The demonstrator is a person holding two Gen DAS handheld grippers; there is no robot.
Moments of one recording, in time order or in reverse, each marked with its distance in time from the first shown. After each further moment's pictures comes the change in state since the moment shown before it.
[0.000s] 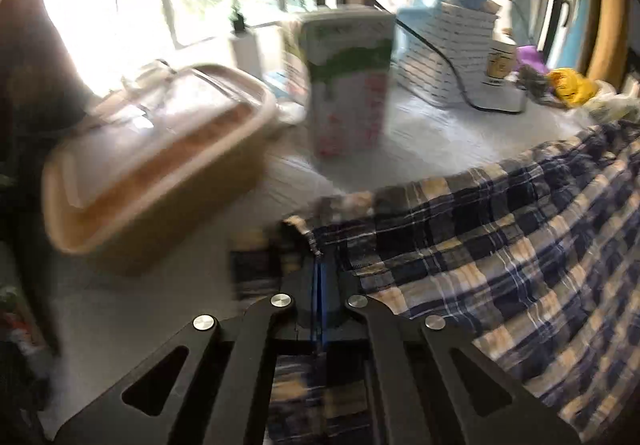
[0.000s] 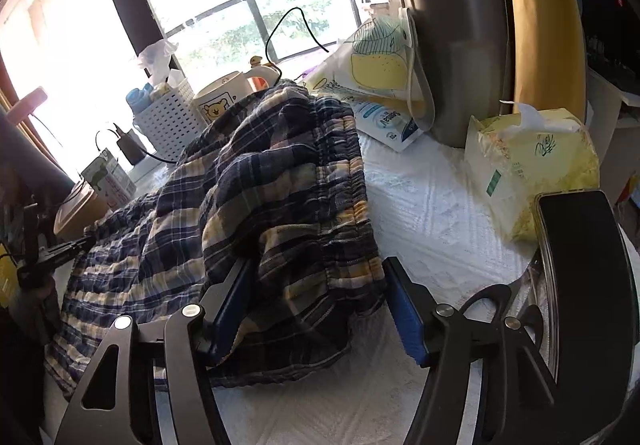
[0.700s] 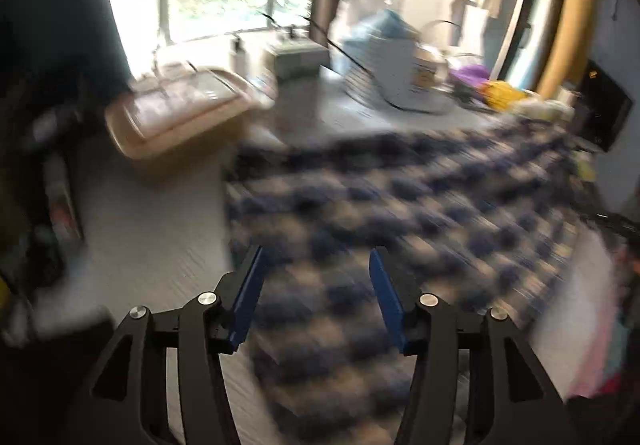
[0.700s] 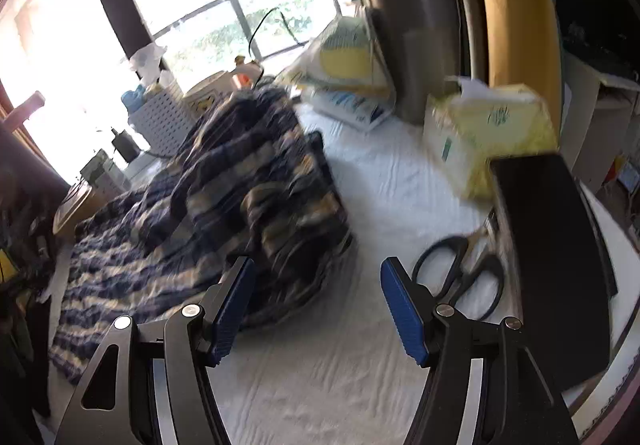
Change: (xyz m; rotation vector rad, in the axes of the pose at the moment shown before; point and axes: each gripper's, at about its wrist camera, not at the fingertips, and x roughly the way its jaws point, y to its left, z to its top) left arm -0.122 -0.034 -0.079 -0.078 -0.006 -0.183; right arm -0.033 -0.009 -0.027 0.053 0.044 -0.024
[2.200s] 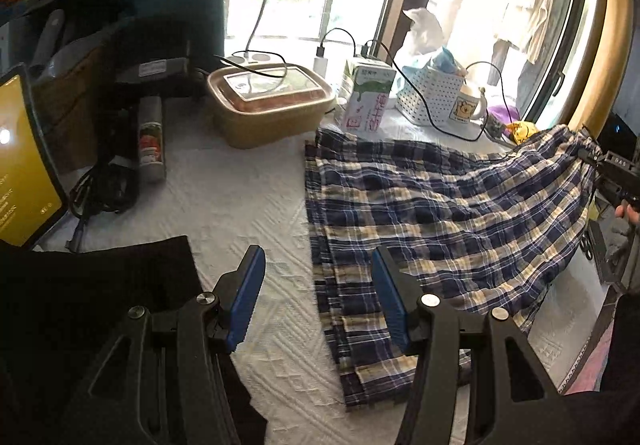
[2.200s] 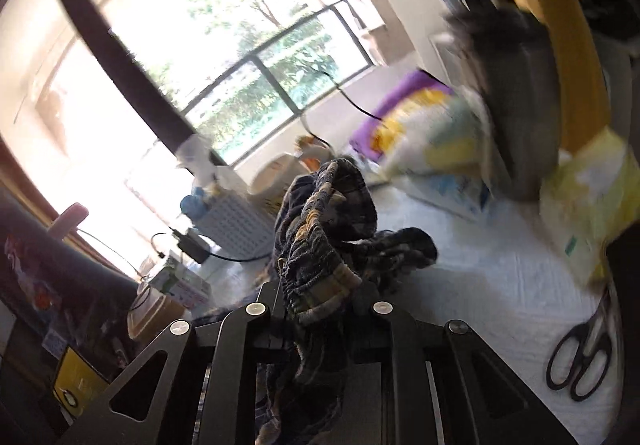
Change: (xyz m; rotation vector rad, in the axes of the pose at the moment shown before) left arm -0.057 0.049 -0.032 -0.172 -0.095 0.109; right arm 0.009 0.065 0.095 0.147 -0.203 0.215
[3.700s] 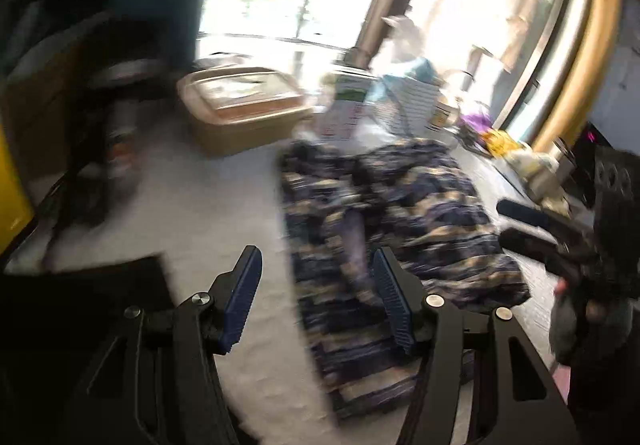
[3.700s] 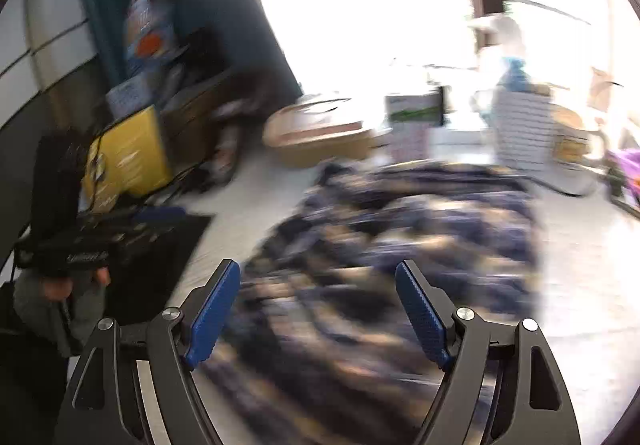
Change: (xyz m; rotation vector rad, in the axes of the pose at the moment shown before) left arm 0.011 -0.008 0.019 0.023 0.016 -0.150; right arm 0.036 0.192 -0.138 -0.605 0.305 0.282
